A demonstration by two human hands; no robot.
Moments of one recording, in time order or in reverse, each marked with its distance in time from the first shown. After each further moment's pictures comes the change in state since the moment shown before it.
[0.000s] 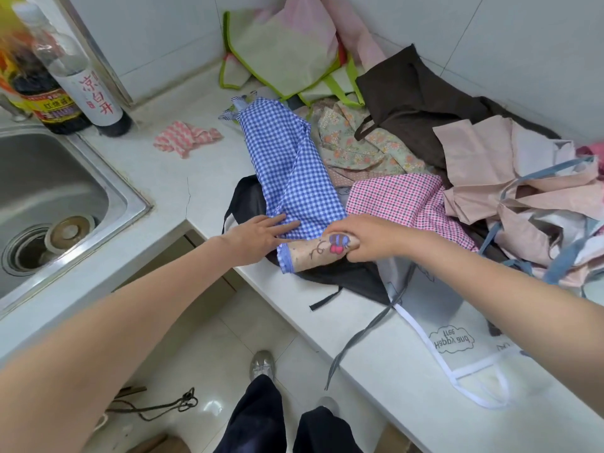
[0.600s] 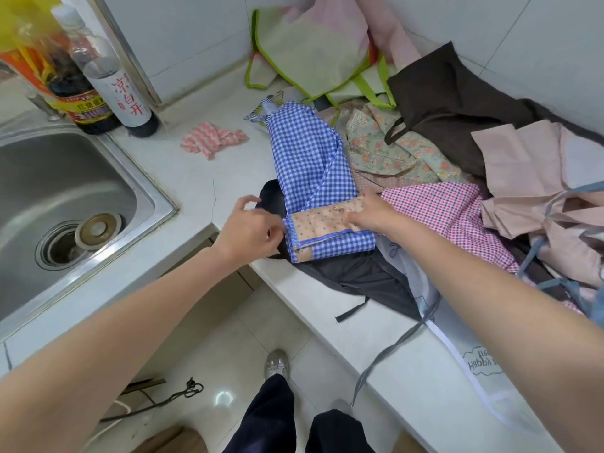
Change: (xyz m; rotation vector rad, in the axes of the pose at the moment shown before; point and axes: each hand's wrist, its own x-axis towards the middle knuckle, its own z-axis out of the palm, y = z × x) left_hand -0.035 -0.029 0.020 -0.467 0.726 -0.290; right_hand 0.078 0.006 -0.003 0.496 0.245 0.607
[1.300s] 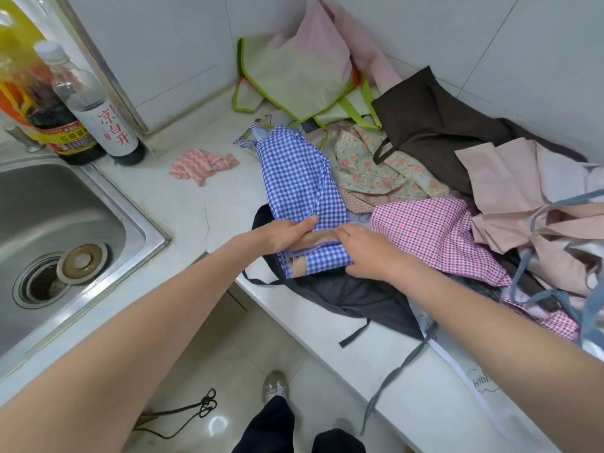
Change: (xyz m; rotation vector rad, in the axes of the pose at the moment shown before) left_hand 0.077 0.025 -0.016 -0.513 -0.729 -0.474; right_hand -0.027 0.000 0.008 -0.832 -0.045 -0.428
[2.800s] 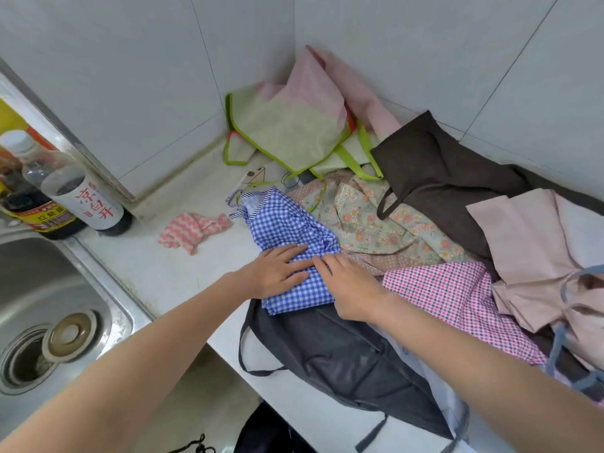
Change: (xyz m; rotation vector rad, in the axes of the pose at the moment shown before) left_hand 0.086 -0.038 -0.052 0.674 0.066 0.345; right_hand 0.073 0.011 -0.024 -0.073 0.071 -0.068
